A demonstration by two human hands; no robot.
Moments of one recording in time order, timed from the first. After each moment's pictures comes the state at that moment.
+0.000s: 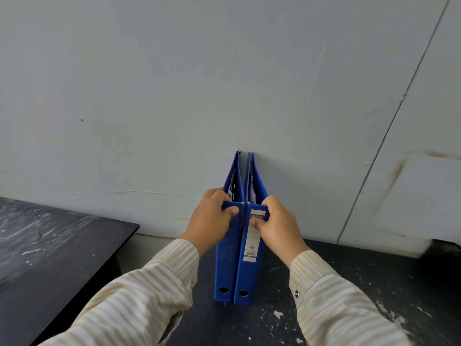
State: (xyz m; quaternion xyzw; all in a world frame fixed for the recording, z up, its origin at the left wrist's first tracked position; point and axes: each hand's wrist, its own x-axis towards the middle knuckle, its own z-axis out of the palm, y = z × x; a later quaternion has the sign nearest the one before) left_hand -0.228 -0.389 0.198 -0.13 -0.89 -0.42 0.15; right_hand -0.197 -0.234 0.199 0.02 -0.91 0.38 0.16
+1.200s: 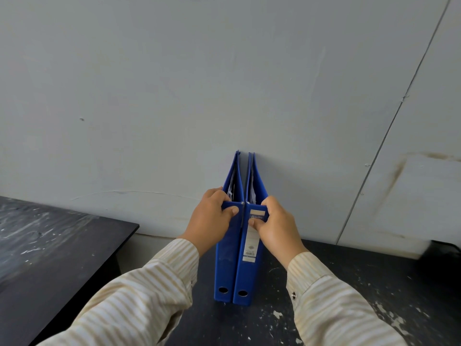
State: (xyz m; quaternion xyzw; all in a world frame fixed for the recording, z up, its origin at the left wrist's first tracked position) left_hand -0.229 -0.390 0.197 -0.13 -0.88 -0.42 0.15; right_hand -0.198 -0.238 0.196 0.01 -0.91 0.38 0.17
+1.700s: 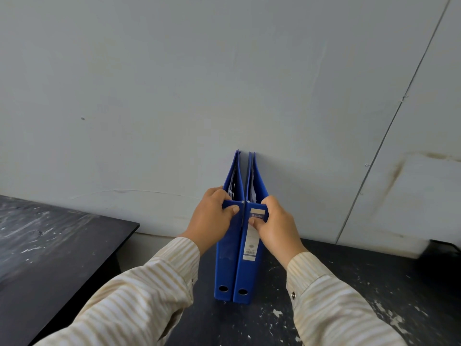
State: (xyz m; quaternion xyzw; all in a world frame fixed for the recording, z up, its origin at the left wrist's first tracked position) left_hand -0.229 -0.391 0.198 -0.13 -0.88 -0.42 0.15; right_hand -0.194 -0.239 0.196 0.02 -0.90 0.40 0.16
